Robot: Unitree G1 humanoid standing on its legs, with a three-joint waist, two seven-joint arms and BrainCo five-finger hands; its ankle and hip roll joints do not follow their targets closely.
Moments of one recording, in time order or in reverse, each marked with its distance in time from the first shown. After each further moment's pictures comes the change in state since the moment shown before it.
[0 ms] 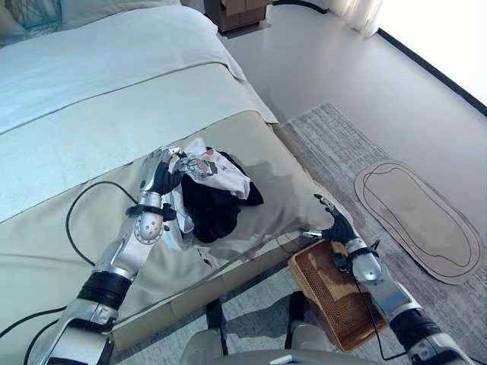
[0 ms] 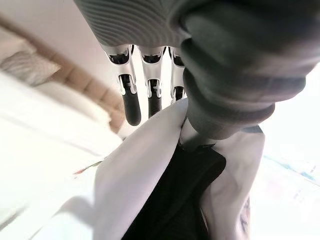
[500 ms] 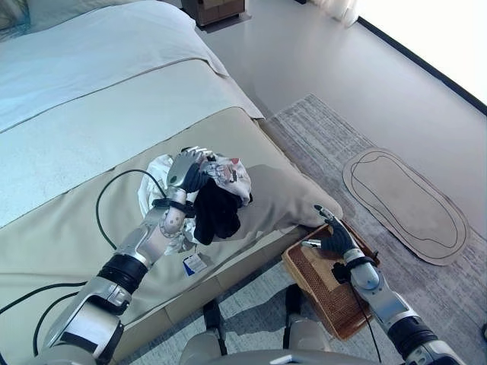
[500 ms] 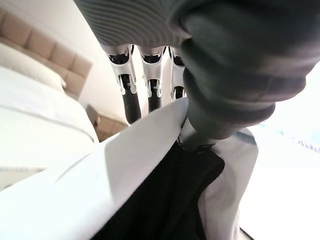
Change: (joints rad) left arm -0.106 -0.030 -0.208 0.139 0.028 -0.006 -0.007; right arm 0.017 0.017 0.022 0.047 0.019 -0.001 -0.010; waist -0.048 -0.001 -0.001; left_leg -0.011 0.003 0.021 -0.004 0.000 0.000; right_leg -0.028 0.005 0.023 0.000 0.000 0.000
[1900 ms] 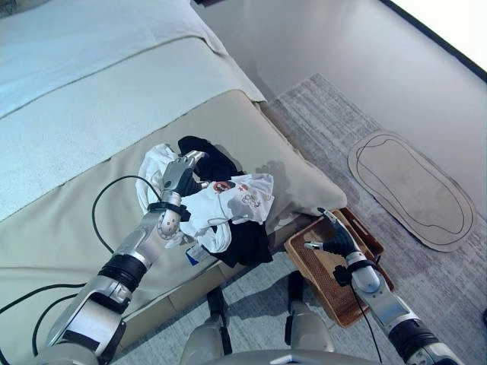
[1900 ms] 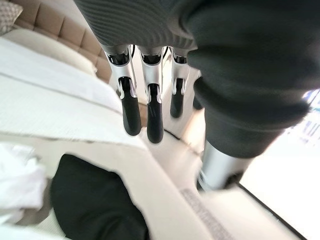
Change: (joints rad) left arm -0.042 -0.001 0.023 0.129 -0.002 0.015 0.029; right arm -0.004 -0.007 -0.007 0.014 0.002 -0.001 -0.039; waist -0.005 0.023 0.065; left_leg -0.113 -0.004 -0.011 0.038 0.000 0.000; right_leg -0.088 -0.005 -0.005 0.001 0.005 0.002
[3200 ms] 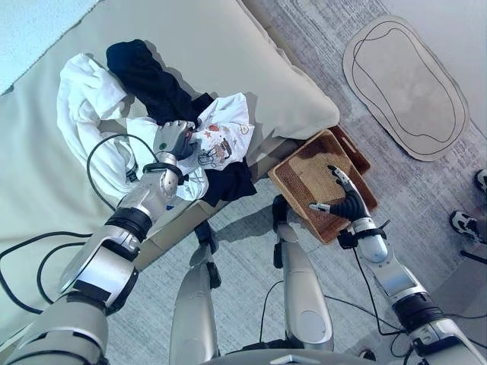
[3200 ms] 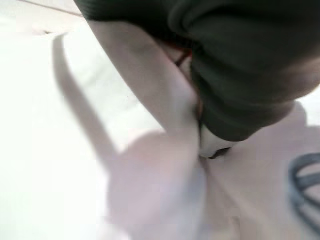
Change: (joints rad) left arm -0.312 -0.005 -0.105 0.284 0.028 0.097 0.001; right arm -0.096 -0.044 -0.061 -0.130 0.027 -0.021 -0.049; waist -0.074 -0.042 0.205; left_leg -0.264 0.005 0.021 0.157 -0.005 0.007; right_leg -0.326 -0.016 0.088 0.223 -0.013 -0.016
